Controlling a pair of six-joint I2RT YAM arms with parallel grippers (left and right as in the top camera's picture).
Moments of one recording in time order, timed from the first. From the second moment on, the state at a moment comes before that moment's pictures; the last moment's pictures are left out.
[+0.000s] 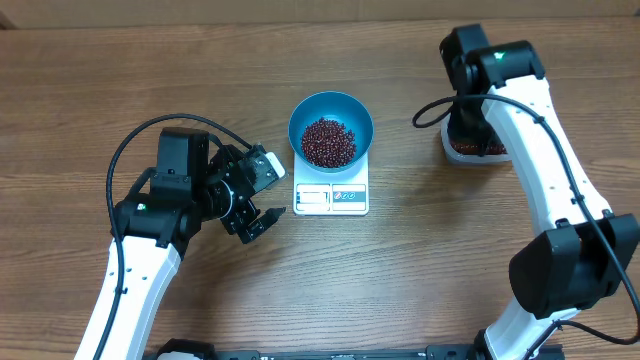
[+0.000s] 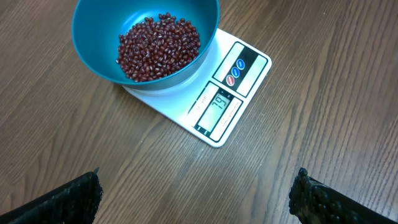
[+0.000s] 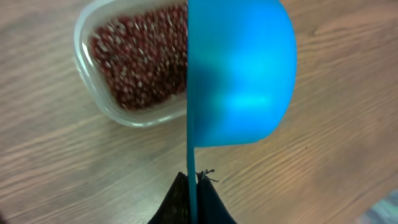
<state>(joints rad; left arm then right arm) -0.16 1.20 1.00 -0.80 0.46 0.74 0.19 1.88 1.79 -1.45 0.43 0.49</state>
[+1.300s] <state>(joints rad) -0.16 1.20 1.00 -0.80 0.46 0.74 0.19 2.00 1.71 -1.34 0.55 0.50</state>
